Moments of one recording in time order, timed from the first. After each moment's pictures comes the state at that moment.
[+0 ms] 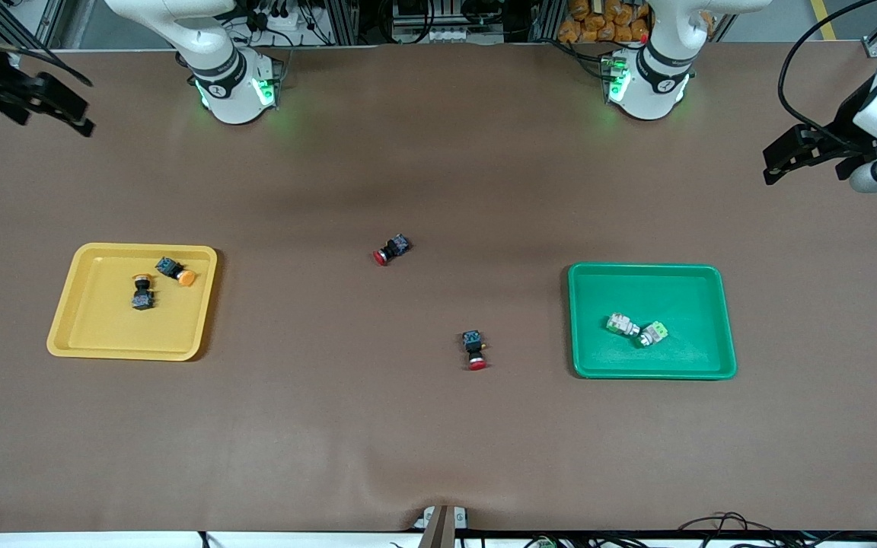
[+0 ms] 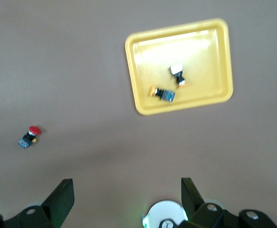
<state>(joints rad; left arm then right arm) -0.15 -0.06 0.01 -1.58 0.04 1.51 -0.17 0.07 -0.22 -0.03 -1.65 0.00 1.40 0.23</state>
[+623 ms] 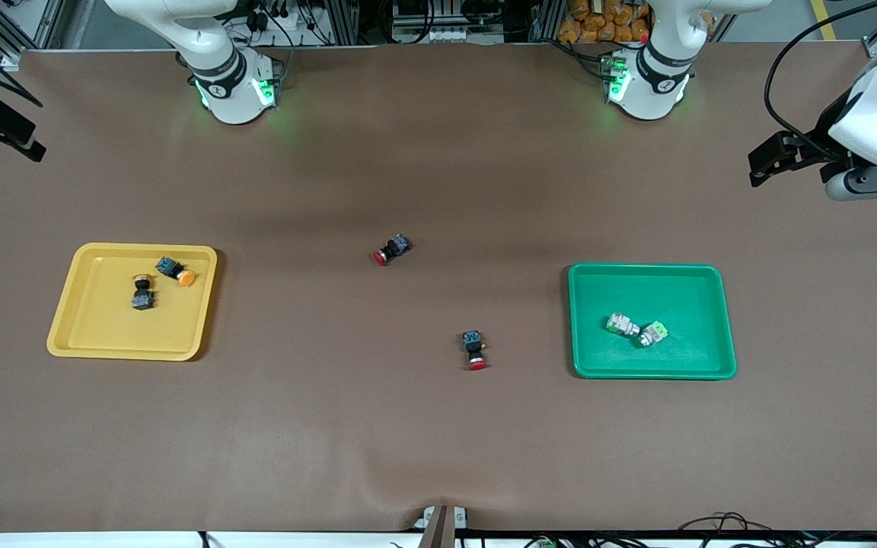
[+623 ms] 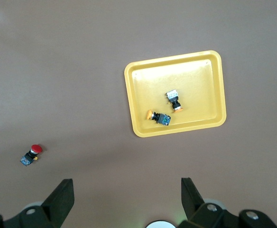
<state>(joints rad) -0.15 -0.06 0.01 -1.61 0.04 1.51 -0.17 0.07 -0.08 -0.08 -1.48 0.00 1.39 0.17</state>
